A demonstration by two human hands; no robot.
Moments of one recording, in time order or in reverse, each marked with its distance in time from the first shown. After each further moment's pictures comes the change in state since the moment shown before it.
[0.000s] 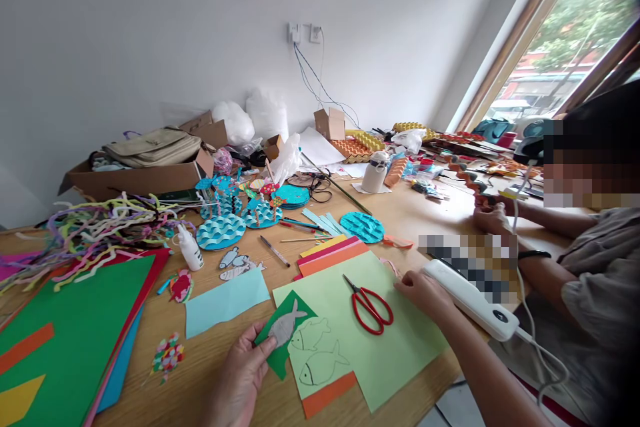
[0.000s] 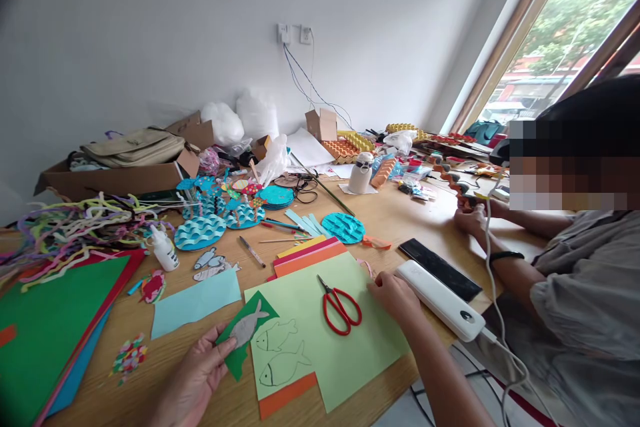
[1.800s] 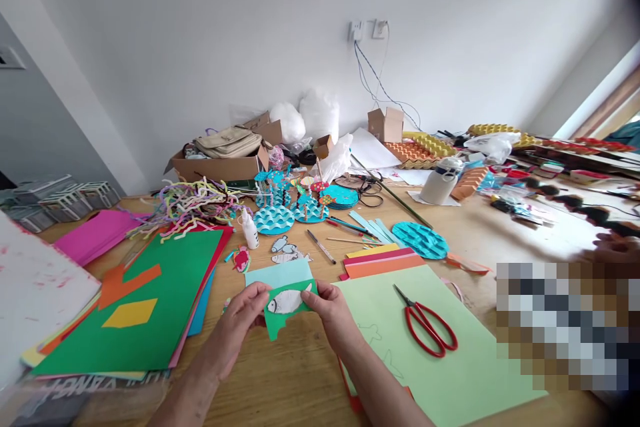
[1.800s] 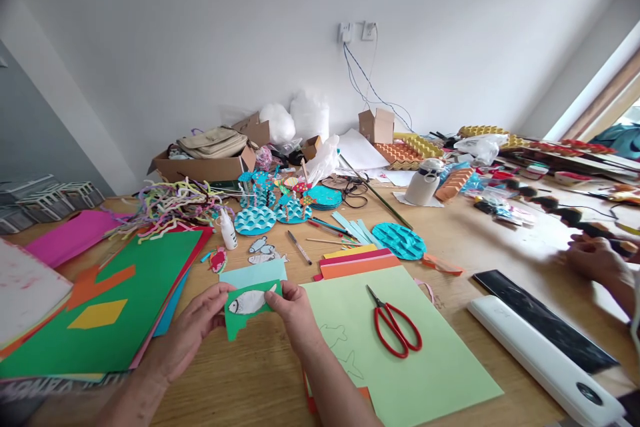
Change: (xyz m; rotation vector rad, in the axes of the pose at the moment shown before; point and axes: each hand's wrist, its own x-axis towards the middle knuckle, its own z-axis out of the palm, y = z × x) left_hand -0.034 0.070 -0.050 0.355 0.053 0.344; right_hand -0.113 -0.236 0.055 1.618 -0.688 -0.481
